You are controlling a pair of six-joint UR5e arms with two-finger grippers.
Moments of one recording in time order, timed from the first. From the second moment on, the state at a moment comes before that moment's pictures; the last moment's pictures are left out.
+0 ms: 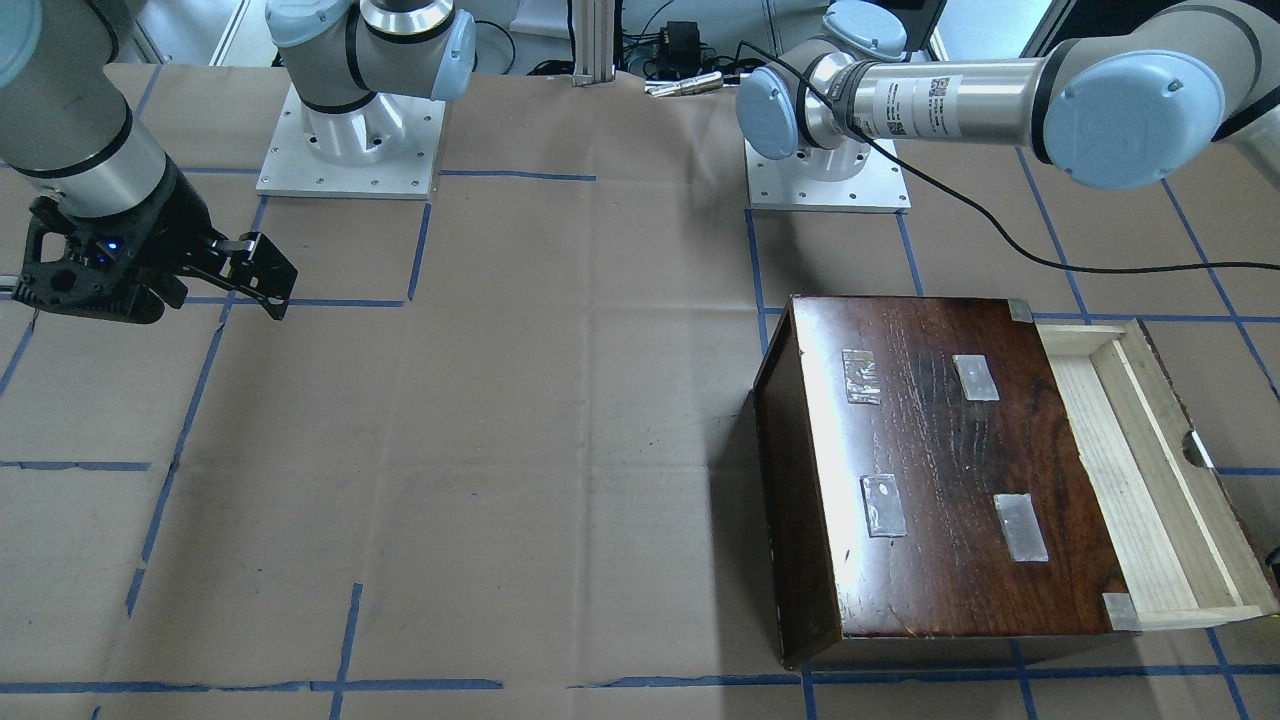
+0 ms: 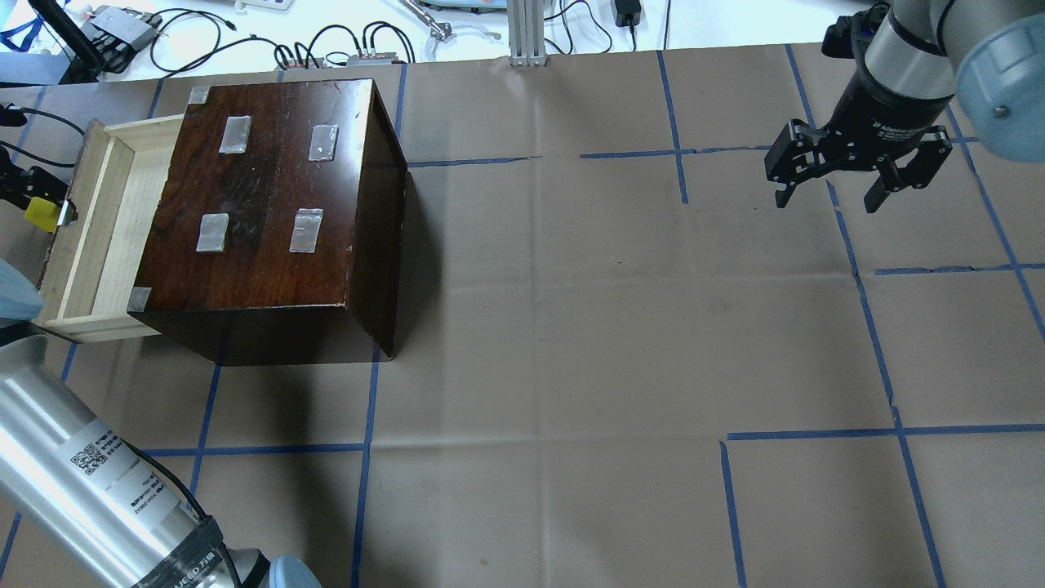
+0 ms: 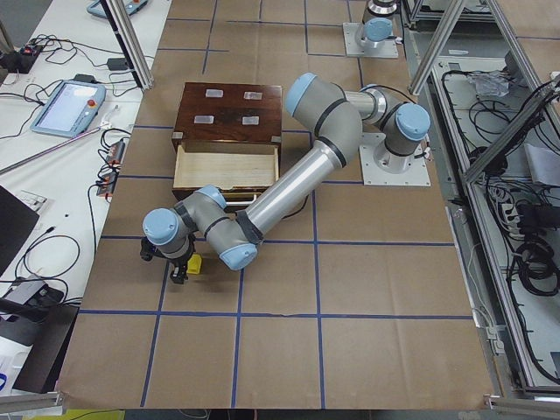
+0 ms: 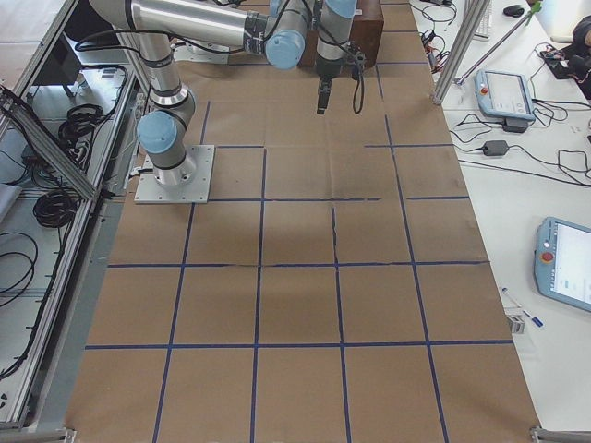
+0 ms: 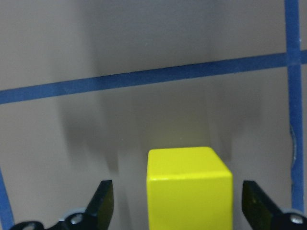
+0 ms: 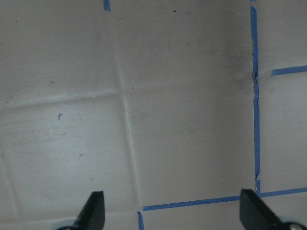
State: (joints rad) left arm -0.85 -2.58 -0.82 -1.30 1.54 0.85; right arm 1.43 -1.52 1.65 -1.63 -1.57 -0.03
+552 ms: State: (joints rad) left arm -0.86 -2.60 -0.83 -1.29 1.54 0.85; right arm 1.43 -1.52 1.65 -1.63 -1.57 -0.03
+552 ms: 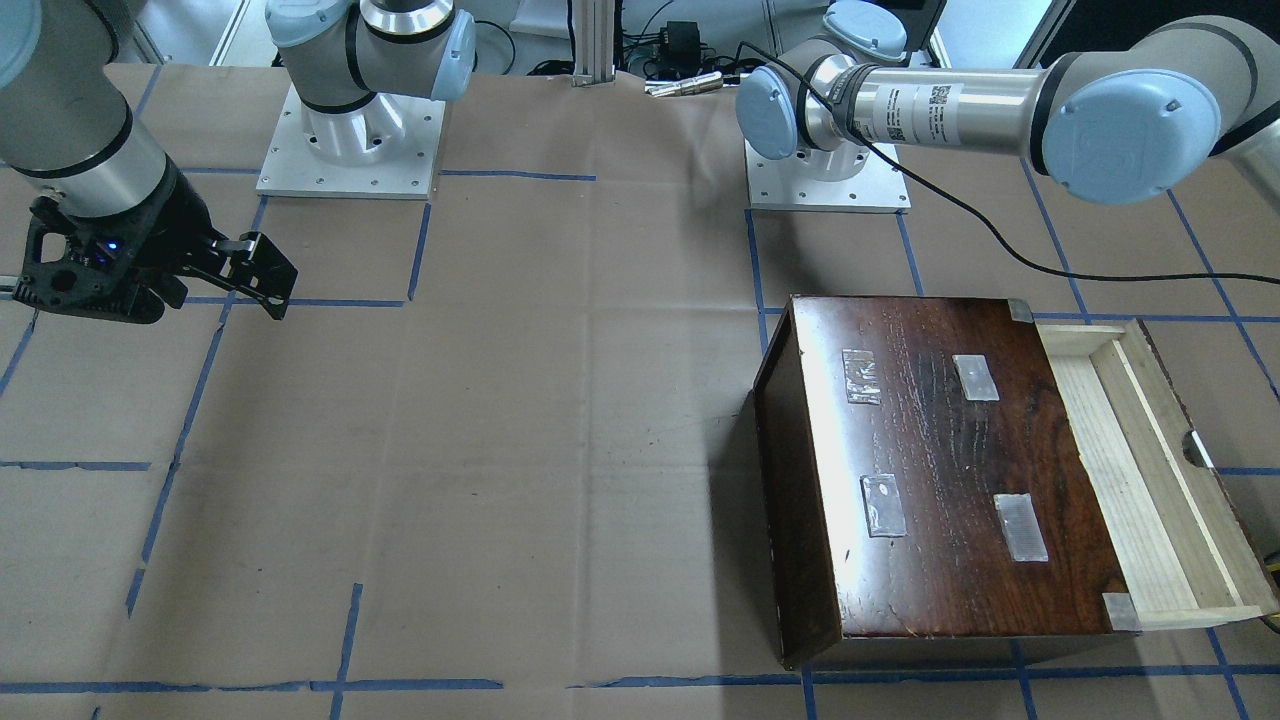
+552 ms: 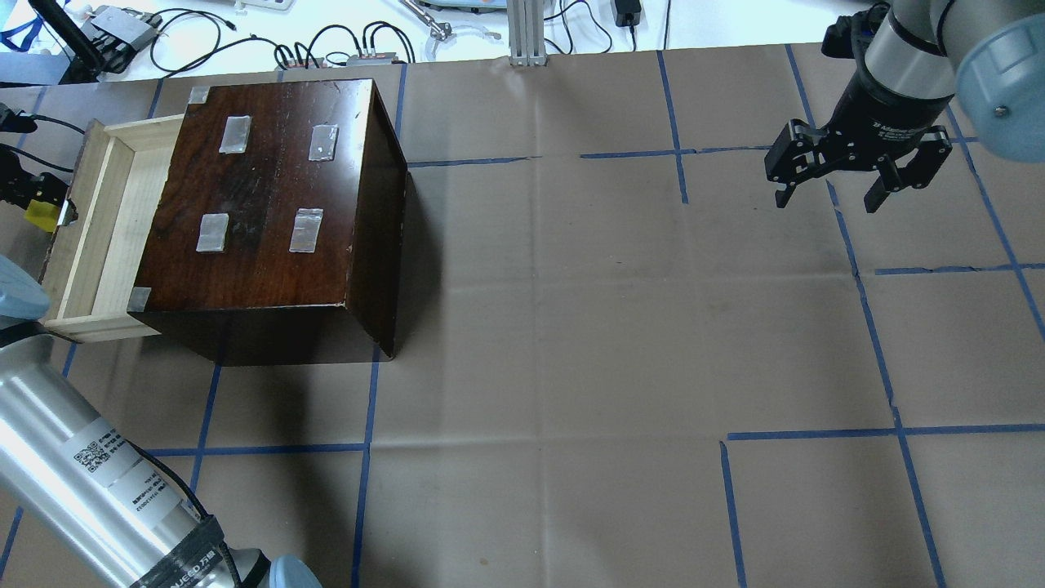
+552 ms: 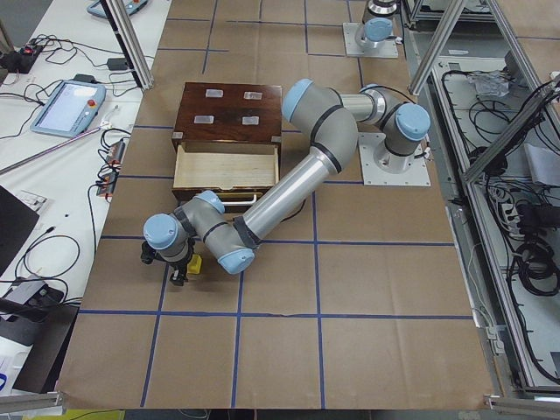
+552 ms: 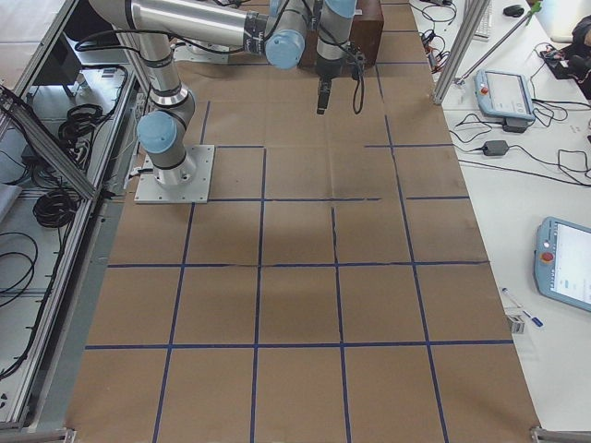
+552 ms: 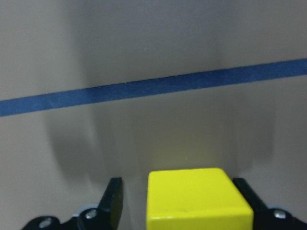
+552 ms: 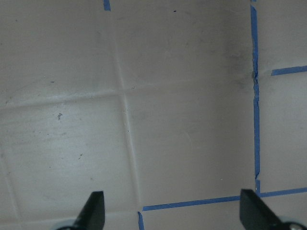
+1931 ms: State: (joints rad) left arm -0.94 -2.06 -1.14 -1.66 1.58 0.71; right arm 1.43 -1.52 1.65 -1.63 -1.57 -0.02
